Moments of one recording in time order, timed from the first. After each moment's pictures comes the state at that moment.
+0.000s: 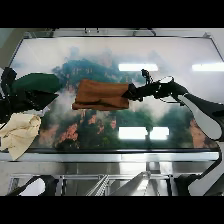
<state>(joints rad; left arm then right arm) 0.45 -1.20 0.80 0.16 -1.63 -0.83 0.16 -1.87 1.39 -0.36 1.03 1.10</state>
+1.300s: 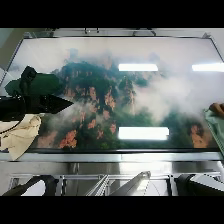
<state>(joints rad) 0.25 -1.20 0.80 0.17 -1.68 -0.83 -1.16 -1.31 1.61 -1.41 1.69 1.68</state>
